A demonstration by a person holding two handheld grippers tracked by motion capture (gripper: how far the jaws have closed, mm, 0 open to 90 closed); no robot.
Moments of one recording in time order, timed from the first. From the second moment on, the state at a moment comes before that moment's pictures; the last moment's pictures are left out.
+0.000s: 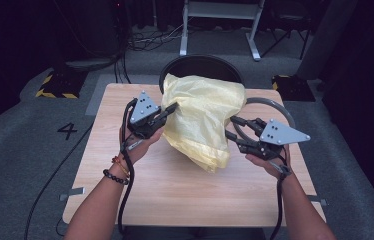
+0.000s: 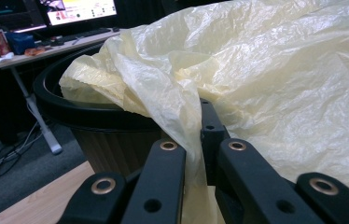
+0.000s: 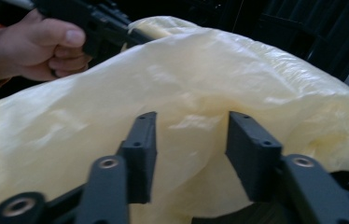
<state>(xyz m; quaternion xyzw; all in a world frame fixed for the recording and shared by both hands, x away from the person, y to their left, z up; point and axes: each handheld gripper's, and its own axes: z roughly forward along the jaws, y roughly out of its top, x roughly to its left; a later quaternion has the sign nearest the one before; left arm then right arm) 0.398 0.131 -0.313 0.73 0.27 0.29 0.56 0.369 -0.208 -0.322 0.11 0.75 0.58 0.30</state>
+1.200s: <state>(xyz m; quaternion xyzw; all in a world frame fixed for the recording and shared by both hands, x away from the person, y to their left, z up) 0.394 0.139 -0.310 0.71 0.28 0.28 0.58 0.335 -0.189 -0.312 0.07 0.72 0.60 0.34</state>
